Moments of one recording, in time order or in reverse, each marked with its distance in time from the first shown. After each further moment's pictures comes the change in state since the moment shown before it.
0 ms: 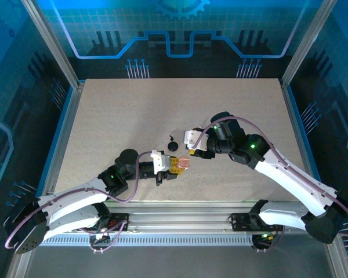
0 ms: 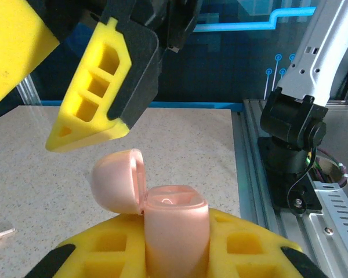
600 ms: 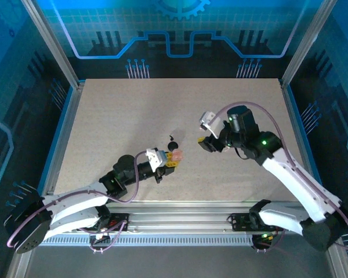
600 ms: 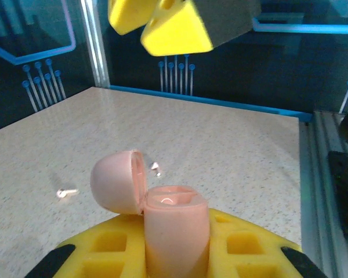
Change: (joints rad) left arm 0.000 0.000 -0.128 0.162 -0.278 -0.086; right arm -0.198 -0.006 0.006 -0.035 -0.068 0.420
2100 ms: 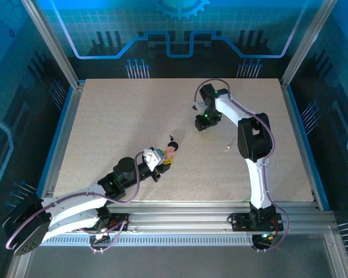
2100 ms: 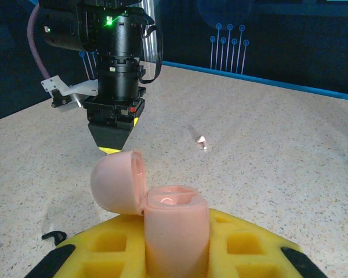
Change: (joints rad) left arm 0.000 -0.021 -0.026 -0.061 -0.173 0.010; right arm -0.204 1.125 0.740 -0.339 0.096 0.214
